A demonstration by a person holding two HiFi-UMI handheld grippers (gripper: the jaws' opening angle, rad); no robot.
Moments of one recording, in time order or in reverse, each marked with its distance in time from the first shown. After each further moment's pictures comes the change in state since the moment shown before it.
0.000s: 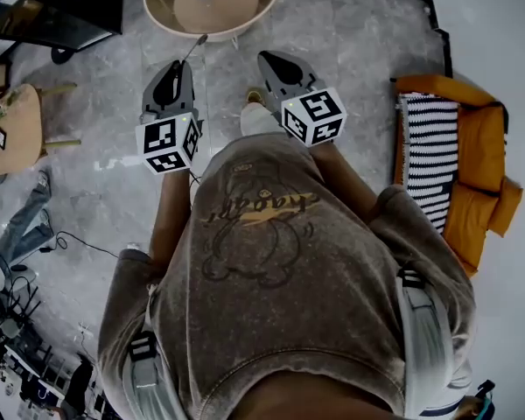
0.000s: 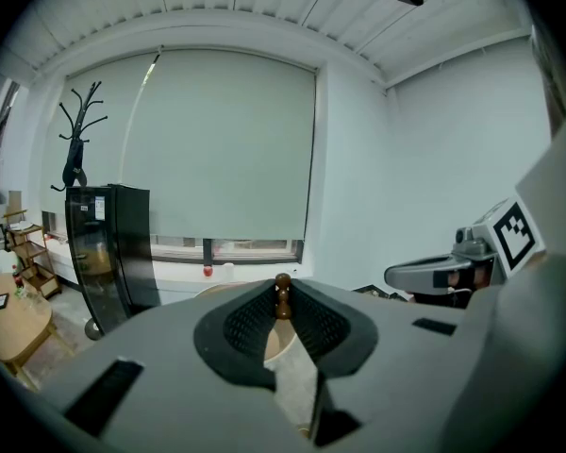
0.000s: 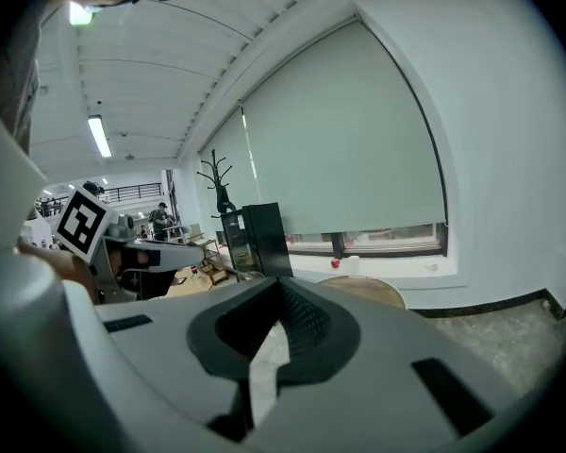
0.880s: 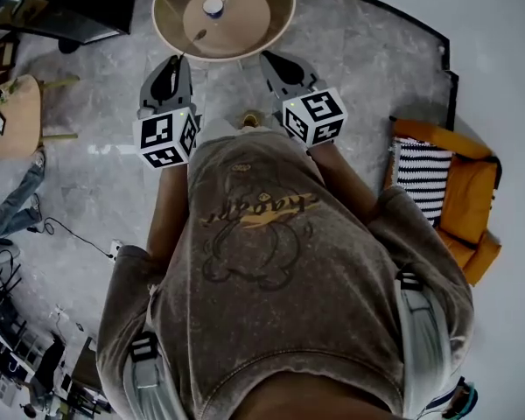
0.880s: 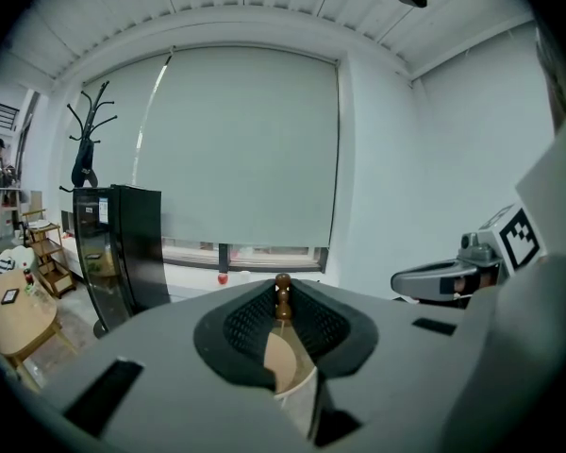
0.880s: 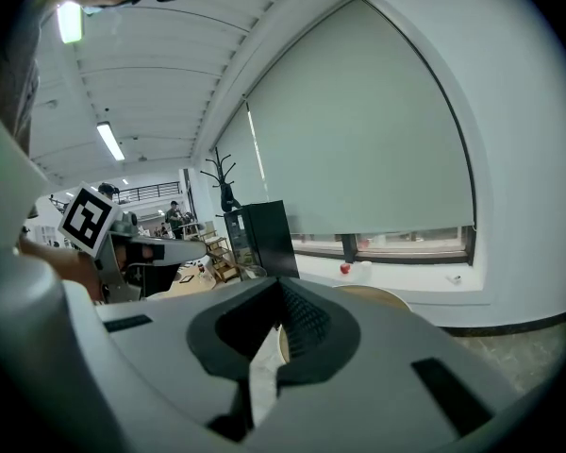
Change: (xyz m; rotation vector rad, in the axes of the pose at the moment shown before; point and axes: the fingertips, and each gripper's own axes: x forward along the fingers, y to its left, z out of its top) left arm 0.128 0.029 0.048 -0.046 -0.013 0.139; right arm 0.098 -0.108 0.048 -0.023 0.035 0.130
